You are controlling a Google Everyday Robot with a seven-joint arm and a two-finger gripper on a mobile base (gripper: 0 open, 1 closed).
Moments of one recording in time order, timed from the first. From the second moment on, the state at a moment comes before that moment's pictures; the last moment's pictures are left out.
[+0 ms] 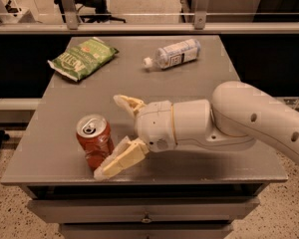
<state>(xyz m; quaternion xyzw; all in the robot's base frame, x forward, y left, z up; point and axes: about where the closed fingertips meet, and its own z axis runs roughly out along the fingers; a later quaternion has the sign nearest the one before) 0.424 0.080 0.874 -0.54 0.58 0.39 0.47</state>
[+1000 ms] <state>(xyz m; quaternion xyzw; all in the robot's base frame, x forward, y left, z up) 0.414 0.099 0.875 -0.52 0.59 0.41 0.46</state>
